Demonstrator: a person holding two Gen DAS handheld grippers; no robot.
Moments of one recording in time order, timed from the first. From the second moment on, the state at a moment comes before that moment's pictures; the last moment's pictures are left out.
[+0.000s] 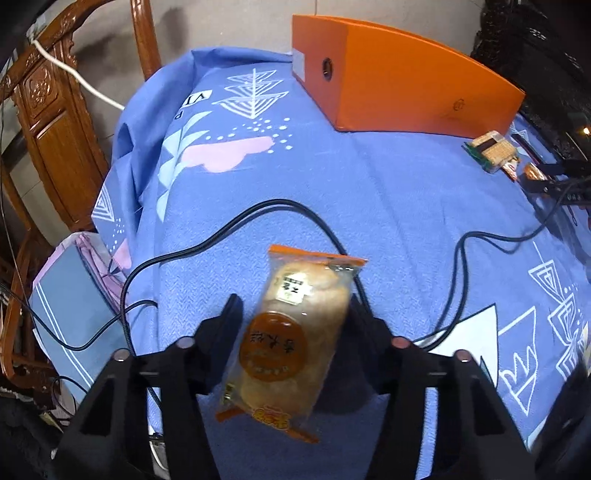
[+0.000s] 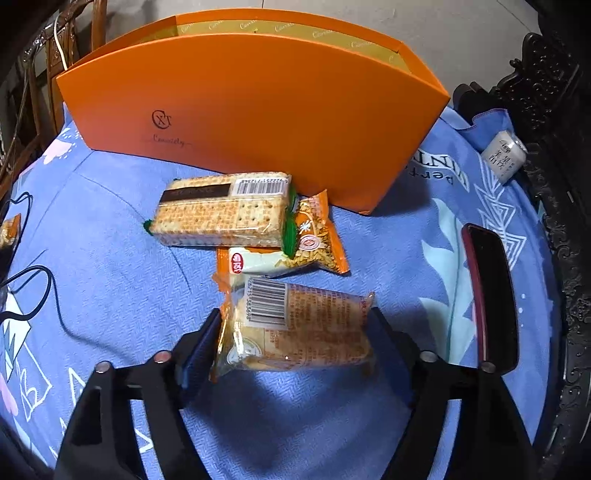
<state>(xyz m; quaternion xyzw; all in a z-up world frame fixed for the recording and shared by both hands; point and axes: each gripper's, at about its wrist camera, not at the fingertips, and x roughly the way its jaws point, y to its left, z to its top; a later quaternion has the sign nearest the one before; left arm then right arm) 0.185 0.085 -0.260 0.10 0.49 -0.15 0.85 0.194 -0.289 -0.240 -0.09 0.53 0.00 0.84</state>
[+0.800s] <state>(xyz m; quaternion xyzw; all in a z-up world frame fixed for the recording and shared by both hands) 0.165 0.086 -0.222 0.06 0.44 -0.14 0.88 0.171 -0.293 -0.180 -0.05 0.47 0.02 0.88</state>
